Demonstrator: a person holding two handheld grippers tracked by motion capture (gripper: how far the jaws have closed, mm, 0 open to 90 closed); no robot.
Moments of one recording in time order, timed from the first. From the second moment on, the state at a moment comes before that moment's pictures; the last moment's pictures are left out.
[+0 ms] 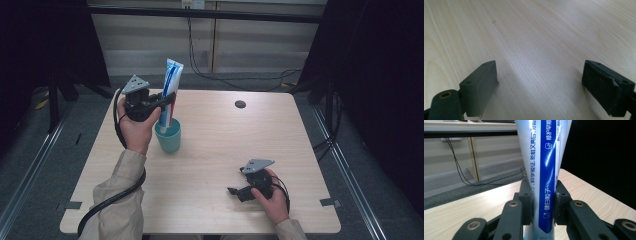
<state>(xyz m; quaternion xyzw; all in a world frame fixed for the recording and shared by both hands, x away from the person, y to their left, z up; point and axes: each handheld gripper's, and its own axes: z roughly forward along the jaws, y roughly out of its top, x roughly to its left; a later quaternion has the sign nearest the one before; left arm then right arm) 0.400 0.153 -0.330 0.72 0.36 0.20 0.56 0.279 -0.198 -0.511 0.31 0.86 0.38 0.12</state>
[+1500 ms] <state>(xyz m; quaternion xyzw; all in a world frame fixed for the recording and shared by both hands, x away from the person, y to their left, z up) 0.430 0.147 -0.361 0.72 0.38 0.21 0.55 0.279 -0.198 -0.512 0.31 0.86 0.38 0.12</state>
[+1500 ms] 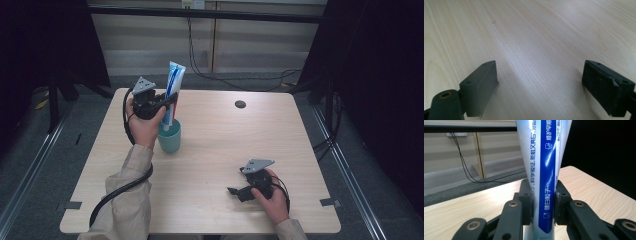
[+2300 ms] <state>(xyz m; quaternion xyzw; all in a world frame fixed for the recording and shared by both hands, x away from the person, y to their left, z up) 0.433 0.146 -0.380 0.71 0.39 0.21 0.54 0.279 -0.198 -0.512 0.31 0.86 0.38 0.12</state>
